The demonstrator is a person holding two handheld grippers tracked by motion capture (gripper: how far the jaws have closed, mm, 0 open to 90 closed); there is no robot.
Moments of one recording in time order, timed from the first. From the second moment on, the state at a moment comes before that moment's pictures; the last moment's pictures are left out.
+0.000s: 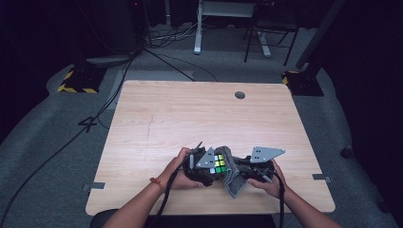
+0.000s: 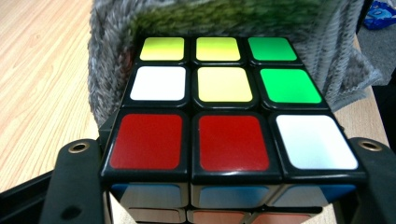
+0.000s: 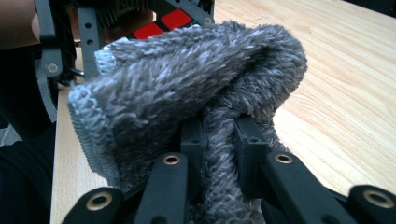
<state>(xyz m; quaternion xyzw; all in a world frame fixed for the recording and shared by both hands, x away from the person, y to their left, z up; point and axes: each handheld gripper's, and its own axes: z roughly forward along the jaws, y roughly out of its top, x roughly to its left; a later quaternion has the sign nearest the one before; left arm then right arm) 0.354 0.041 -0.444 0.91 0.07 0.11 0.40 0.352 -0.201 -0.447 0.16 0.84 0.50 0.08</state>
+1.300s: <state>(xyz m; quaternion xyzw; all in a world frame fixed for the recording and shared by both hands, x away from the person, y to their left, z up) 0.356 0.042 -0.443 0.91 0.06 0.08 0.41 0.347 -0.192 -0.460 0.17 0.86 0.47 0.10</state>
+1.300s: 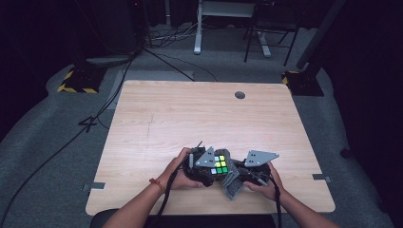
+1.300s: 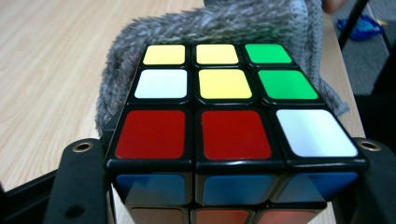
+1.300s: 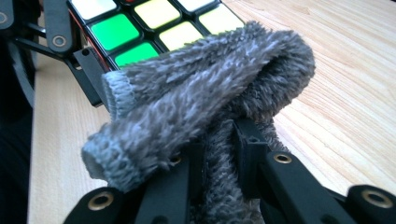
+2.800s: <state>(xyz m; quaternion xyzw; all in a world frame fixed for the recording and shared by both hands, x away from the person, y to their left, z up) 0.356 0.036 -0.449 0.92 0.07 0.10 0.37 0.344 -0.191 -0.454 0.15 0.87 0.46 0.13</state>
